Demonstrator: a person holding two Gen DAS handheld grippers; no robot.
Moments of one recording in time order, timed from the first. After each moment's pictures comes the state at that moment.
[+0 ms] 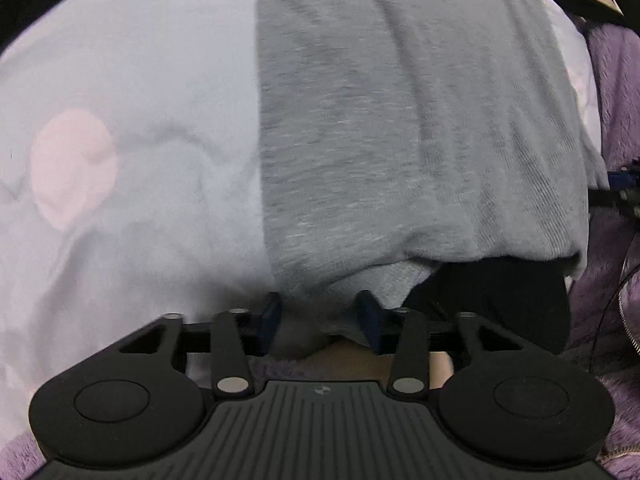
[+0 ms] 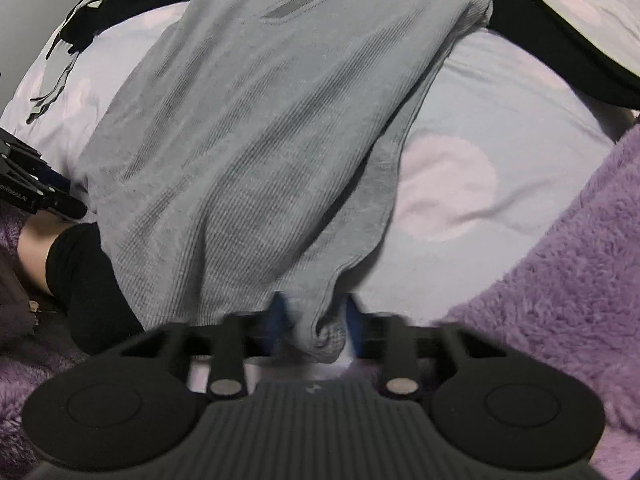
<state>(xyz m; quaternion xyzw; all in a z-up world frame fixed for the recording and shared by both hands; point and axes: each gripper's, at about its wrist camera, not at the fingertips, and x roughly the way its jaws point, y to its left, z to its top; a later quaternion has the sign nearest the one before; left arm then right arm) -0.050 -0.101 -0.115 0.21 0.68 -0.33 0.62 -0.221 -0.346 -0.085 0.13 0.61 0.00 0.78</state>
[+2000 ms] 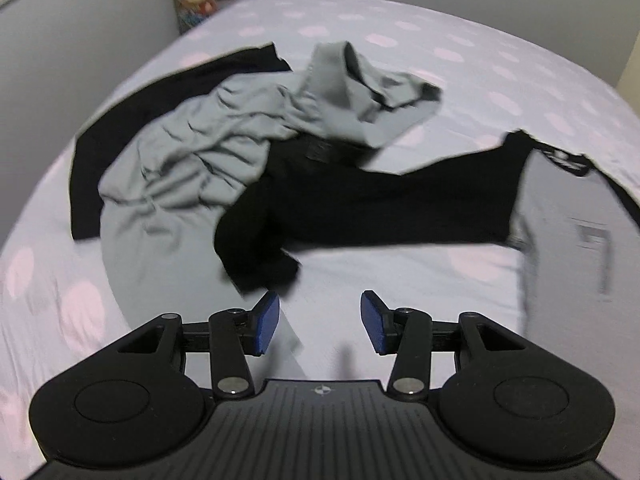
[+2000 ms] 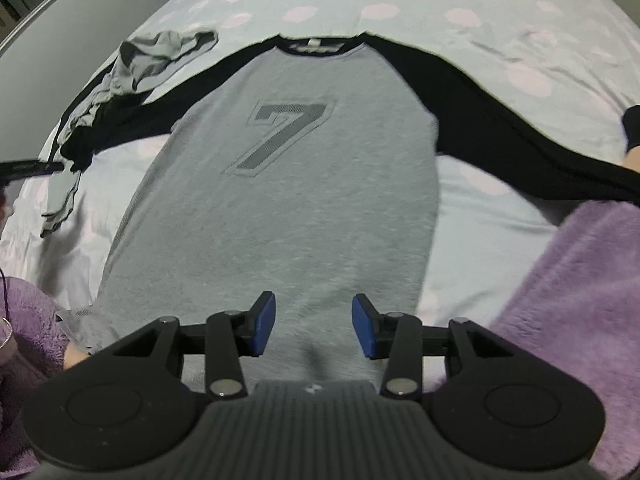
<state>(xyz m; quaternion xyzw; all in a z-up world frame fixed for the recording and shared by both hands) 0.113 0.013 -0.038 0.10 0.45 -0.16 0.87 -0.198 -0.373 -0.014 0.17 0.52 -0.06 0.84</state>
